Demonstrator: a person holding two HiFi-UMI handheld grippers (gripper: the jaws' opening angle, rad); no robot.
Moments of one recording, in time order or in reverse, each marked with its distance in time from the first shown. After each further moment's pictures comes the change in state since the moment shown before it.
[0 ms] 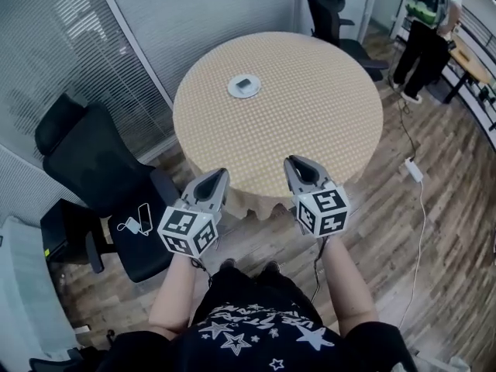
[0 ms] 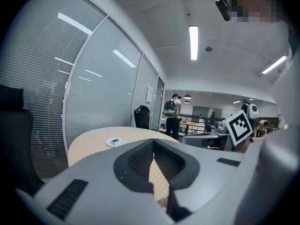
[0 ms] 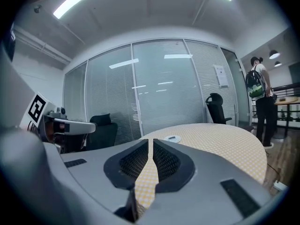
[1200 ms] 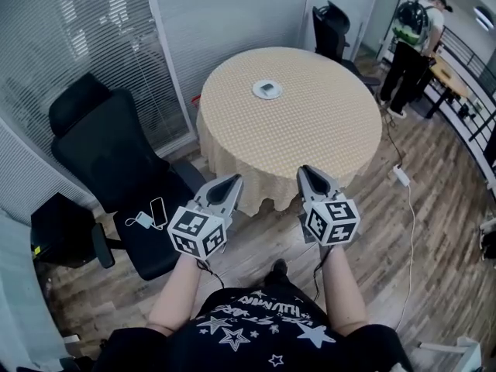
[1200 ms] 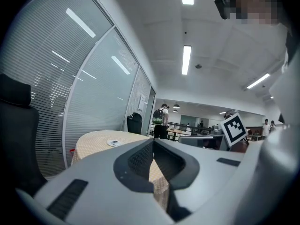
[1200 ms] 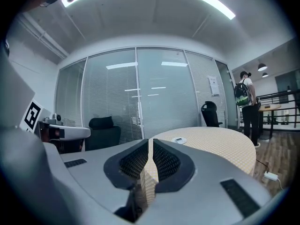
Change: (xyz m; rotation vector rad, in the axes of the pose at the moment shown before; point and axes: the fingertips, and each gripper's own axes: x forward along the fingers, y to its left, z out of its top) left arm -0.163 0.037 -0.001 -0.036 -0.090 -0.162; right arm -0.043 0.164 0.006 0.005 -0.056 -0.145
